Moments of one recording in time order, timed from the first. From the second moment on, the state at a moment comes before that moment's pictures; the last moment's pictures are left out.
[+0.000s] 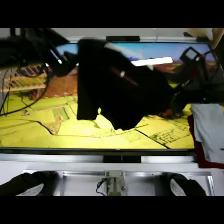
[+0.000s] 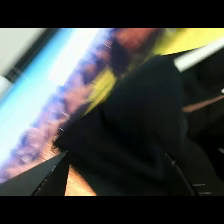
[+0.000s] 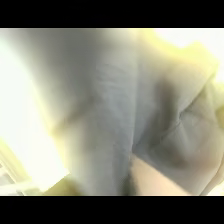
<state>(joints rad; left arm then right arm) -0.46 -1.18 1.75 1.32 -1.02 -0.96 -0.08 -0.97 1.27 -0.96 1.42 0.70</state>
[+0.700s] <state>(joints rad) -0.44 -1.21 1.78 1.37 -0.88 -1.08 -0.21 -1.03 1.69 -1.18 1.36 1.14</state>
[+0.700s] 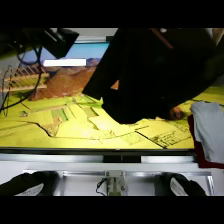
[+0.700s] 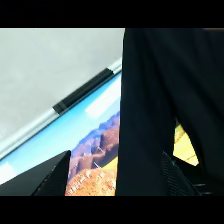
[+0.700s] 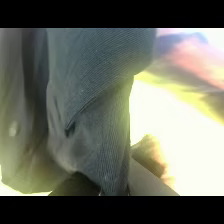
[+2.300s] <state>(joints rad) -0.44 -1.25 1.78 1.37 -1.13 -1.26 -1.05 -1.27 2.09 -1.44 0.85 1.44</state>
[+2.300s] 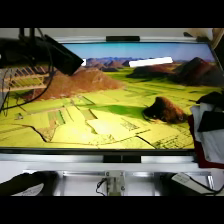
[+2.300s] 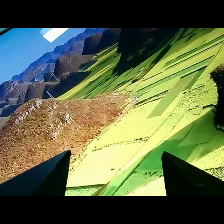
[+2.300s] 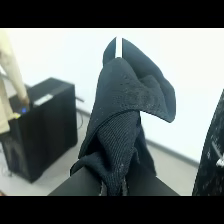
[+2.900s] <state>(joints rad) -0.44 -1.26 1.78 1.37 -1.14 -1.27 -1.09 -1.26 2.09 -1.48 0.66 1.47</state>
